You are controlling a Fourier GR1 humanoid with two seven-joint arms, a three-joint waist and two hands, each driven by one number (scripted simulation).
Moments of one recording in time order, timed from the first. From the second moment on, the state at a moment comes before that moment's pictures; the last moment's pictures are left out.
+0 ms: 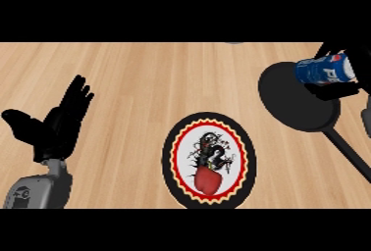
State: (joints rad) left arm -0.18 0.14 0.08 -1.60 0.08 0.07 0.25; right arm -0.61 -0.55 -0.05 -1.12 0.68 -0.04 -0.20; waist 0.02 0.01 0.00
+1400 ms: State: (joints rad) left arm -0.20 0.14 0.09 -1.59 0.09 0.04 0.24; right arm -0.88 -0.56 -0.32 -0.22 0.55 -0.02 -0.64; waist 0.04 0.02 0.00
